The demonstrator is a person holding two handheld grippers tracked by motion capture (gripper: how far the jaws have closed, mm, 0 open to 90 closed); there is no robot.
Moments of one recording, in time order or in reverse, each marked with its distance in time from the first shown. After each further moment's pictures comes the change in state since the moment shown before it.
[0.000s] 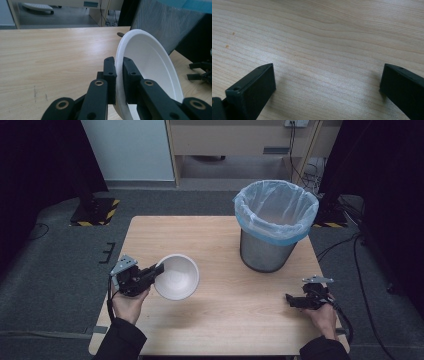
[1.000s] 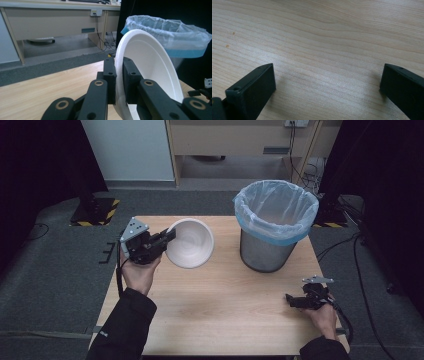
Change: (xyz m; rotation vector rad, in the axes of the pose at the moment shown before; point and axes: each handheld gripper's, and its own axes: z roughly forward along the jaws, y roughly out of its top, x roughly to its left) left arm -0.043 0.097 0.019 -0.124 -0.006 0.133; right arm 0.000 0.000 0.000 -0.004 -0.001 0.005
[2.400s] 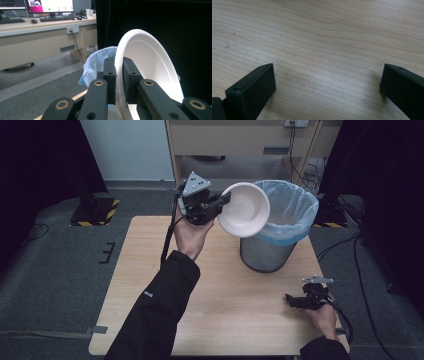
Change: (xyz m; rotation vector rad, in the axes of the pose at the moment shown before) left arm -0.086 0.098 0.091 -0.051 -0.141 0.124; right arm 0.000 0.000 0.000 -0.004 0.000 -0.005
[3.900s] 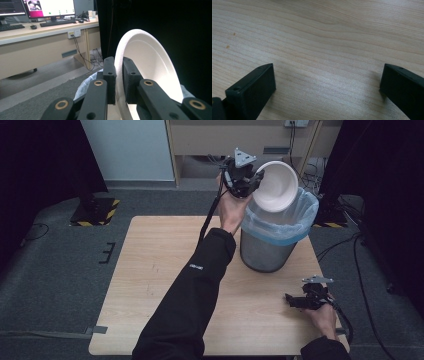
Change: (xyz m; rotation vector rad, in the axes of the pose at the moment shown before) left arm -0.013 0.029 0.115 0.015 0.055 0.047; right arm 0.000 0.001 0.001 -0.001 0.002 0.000
